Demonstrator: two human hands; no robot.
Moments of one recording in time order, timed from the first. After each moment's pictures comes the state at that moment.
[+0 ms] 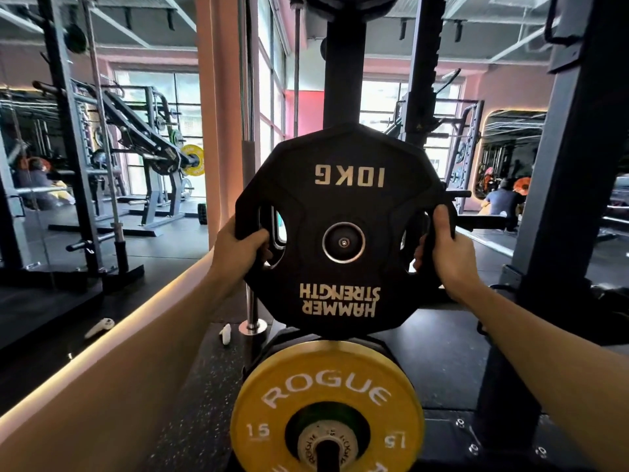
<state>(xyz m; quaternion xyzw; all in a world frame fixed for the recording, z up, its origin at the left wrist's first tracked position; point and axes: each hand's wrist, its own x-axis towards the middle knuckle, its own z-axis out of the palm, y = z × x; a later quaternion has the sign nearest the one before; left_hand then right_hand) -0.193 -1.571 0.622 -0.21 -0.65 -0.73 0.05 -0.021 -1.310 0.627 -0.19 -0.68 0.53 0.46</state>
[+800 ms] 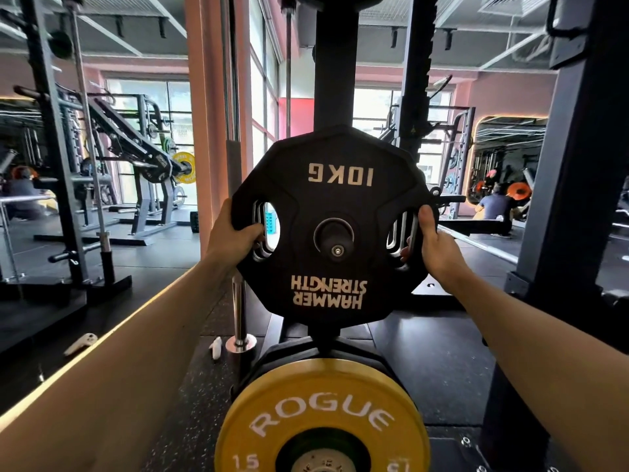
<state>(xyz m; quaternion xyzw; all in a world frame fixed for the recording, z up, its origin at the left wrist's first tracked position) -0.249 -1.537 0.634 -0.25 -0.69 -0.67 0.09 -0.072 -1.262 0.628 -0.24 -0.77 0.43 0.40</state>
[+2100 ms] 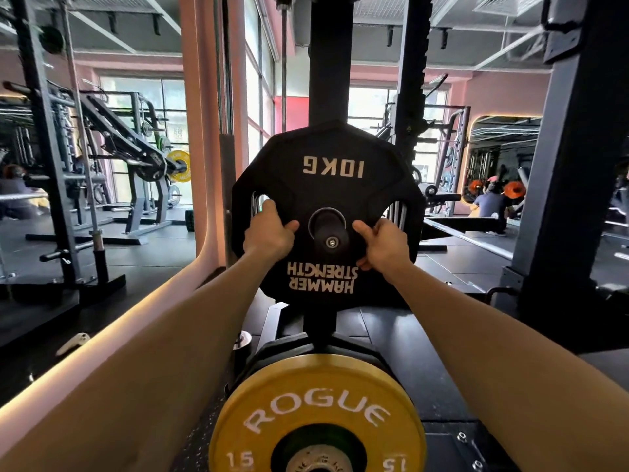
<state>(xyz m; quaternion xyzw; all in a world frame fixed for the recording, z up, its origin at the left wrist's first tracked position) -0.221 -1.477 0.640 -0.24 -0.84 -0.46 0.17 -0.122 -1.311 0.623 -0.22 -0.80 0.40 0.39</state>
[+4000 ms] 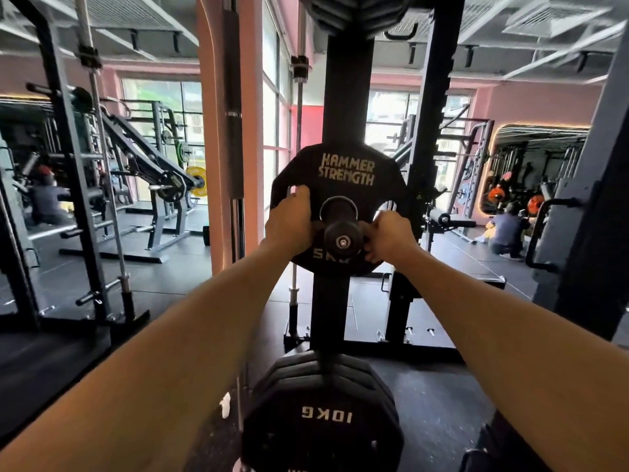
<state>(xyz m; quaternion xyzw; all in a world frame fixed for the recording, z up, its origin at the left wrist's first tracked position) -0.230 -1.452 1.135 -0.34 -0.85 -0.31 0.25 -0.157 -1.298 1.125 -0.20 -0.87 0.33 0.30</state>
